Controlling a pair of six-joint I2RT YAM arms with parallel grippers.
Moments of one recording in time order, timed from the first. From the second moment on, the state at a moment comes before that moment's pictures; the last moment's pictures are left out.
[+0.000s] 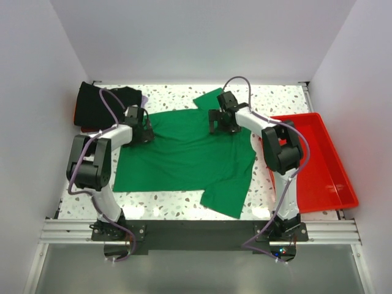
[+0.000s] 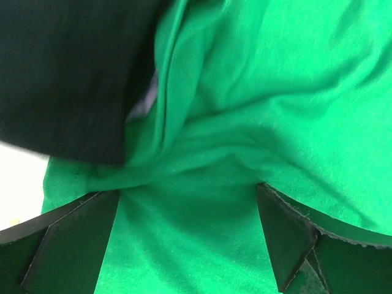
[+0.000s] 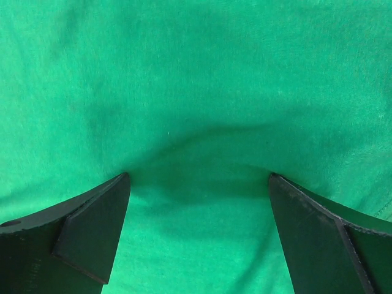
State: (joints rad) left arm -0.15 1.79 1.03 -0.27 -0.26 -0.41; right arm 0.42 2.12 1.58 -0.52 0.08 0.34
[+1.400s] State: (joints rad) left arm 0.04 1.11 0.53 -0.63 -0.41 -0.91; right arm 0.36 1.82 1.50 -0.54 -0.10 0.35
